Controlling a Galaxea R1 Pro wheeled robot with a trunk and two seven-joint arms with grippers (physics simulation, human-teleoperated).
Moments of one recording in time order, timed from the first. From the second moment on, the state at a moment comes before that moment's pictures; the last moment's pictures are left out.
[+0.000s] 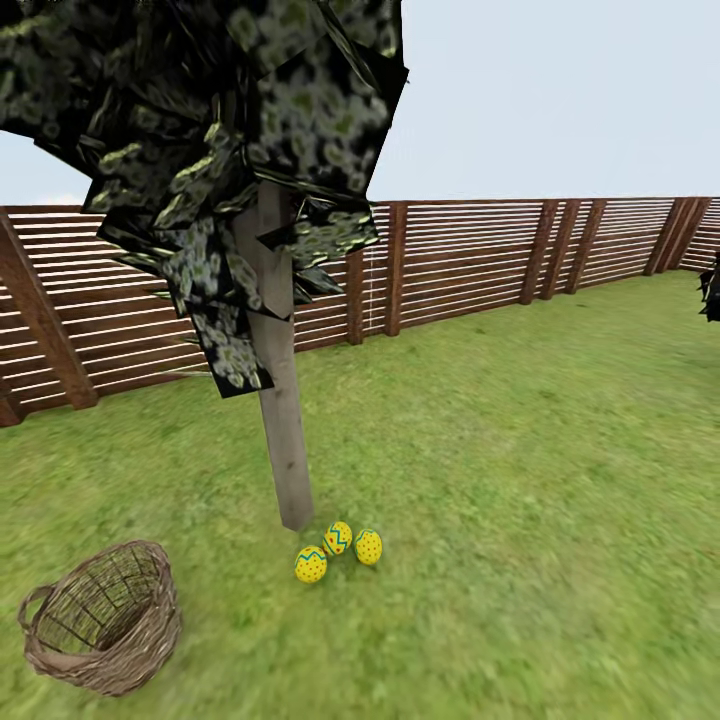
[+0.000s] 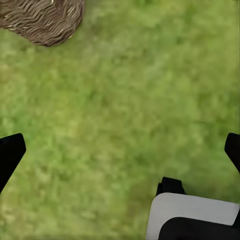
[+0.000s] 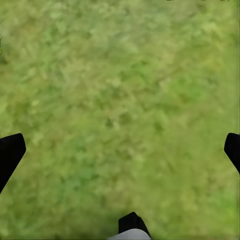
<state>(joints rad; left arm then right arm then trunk) -0.28 0.12 0.03 -0.14 0.09 -0.19 0.10 -0.07 -0.18 -0.29 -0.69 -0.34 0.09 0.11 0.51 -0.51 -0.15</state>
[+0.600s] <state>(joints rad) -0.28 0.12 0.02 -0.14 0.08 -0.20 0.10 -0.07 -0.18 -0.29 -0.68 -0.34 0.08 0.10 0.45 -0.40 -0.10</state>
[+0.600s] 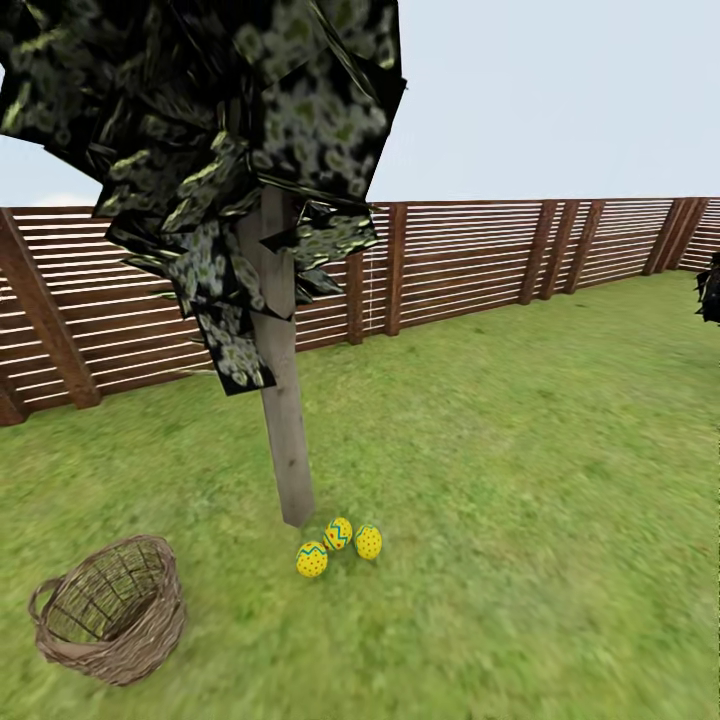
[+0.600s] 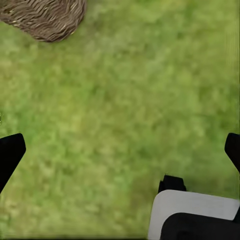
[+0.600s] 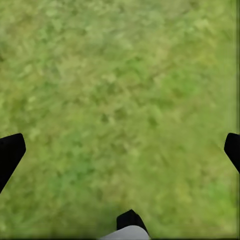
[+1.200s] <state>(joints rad) -0.28 0.12 0.02 -0.14 0.08 -0.20 0.10 -0.07 -0.18 -0.29 -0.68 -0.34 0.08 0.10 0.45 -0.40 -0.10</state>
